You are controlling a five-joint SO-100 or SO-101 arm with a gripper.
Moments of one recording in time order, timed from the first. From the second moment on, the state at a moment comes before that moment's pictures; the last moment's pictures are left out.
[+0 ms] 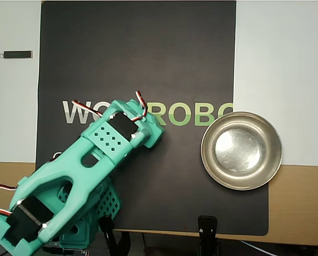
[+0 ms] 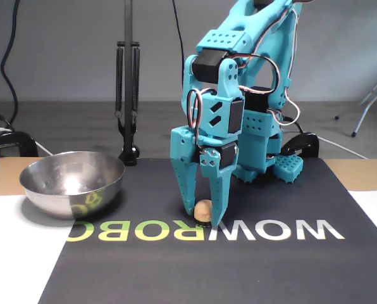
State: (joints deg) arm 38.3 105.4 135.9 49.7 -96.9
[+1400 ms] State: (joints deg) arm 38.3 105.4 137.2 49.7 -96.9
